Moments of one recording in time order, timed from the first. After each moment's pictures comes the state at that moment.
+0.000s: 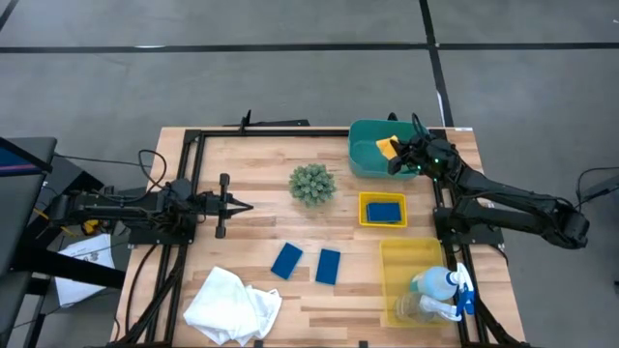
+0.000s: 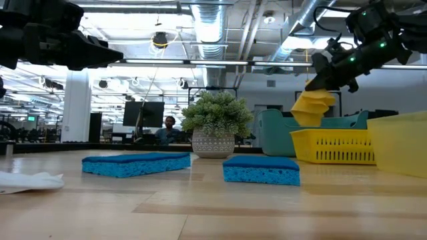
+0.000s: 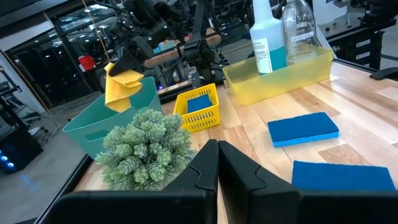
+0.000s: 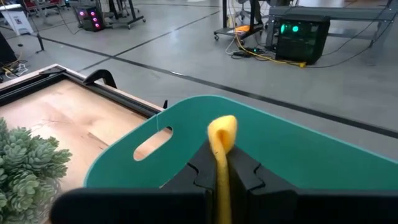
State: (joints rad) left arm 0.10 0.41 0.08 0.27 0.09 0.35; right arm -0.64 0.77 0.33 0.17 0.25 0.17
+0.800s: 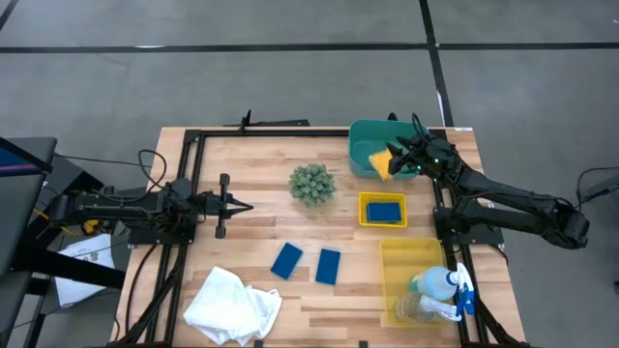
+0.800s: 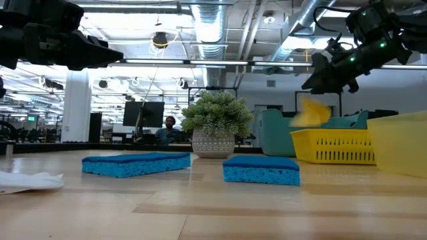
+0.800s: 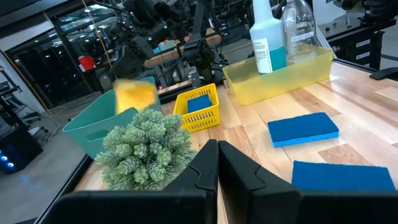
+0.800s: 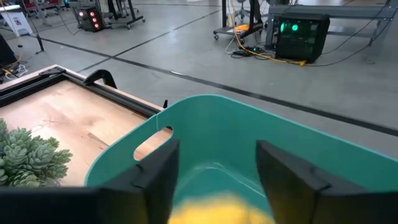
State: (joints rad) left arm 0.10 0.41 0.08 0.27 0.09 0.35; right arm -0.64 0.77 0.33 0.16 0.26 0.18
